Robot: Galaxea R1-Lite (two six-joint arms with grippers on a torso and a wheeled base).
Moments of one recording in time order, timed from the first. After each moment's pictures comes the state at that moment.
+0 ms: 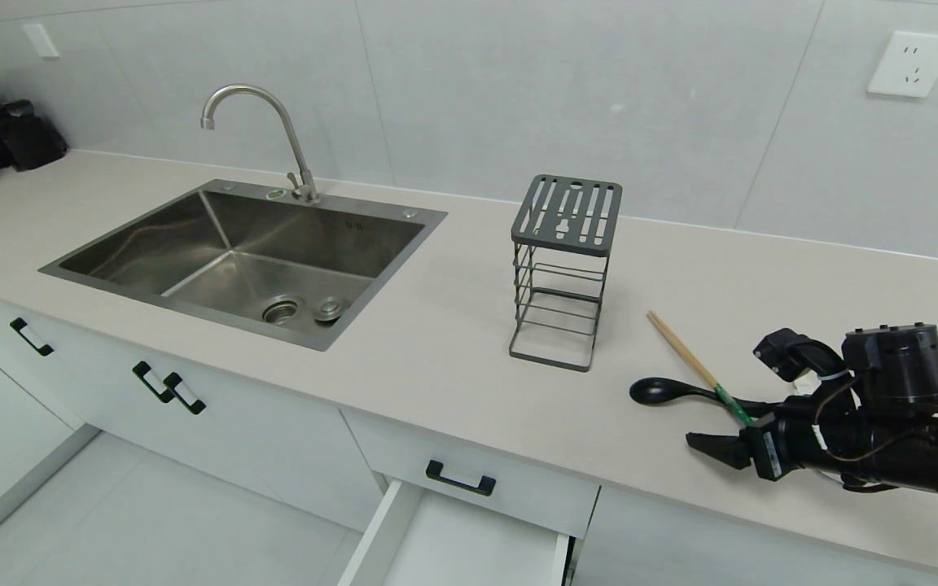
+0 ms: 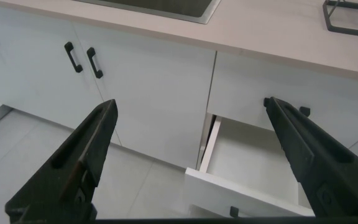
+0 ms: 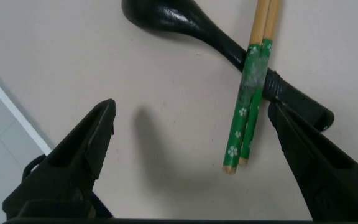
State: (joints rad) left arm 0.00 0.00 0.00 0.00 0.03 -0.04; right arm 0.21 1.74 -0.56 -0.59 0.24 -0.14
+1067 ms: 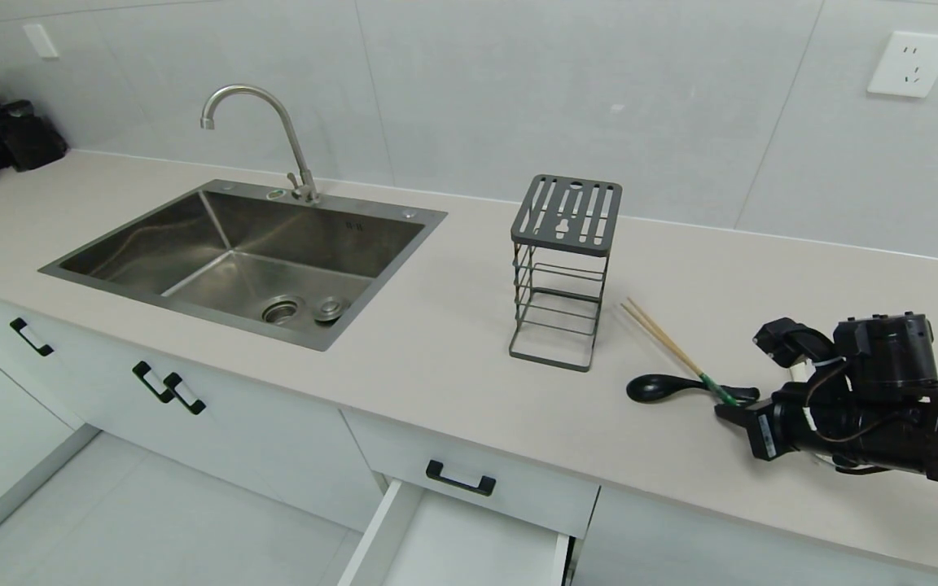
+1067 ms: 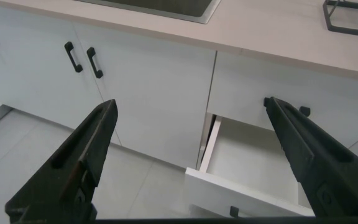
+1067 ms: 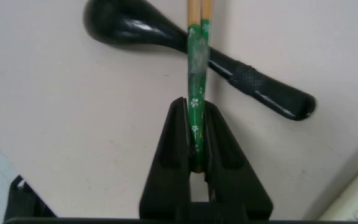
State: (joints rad) left arm 0.00 0.00 0.00 0.00 0.03 -0.04; right arm 0.18 1.78 -0.62 -0.58 0.20 -0.14
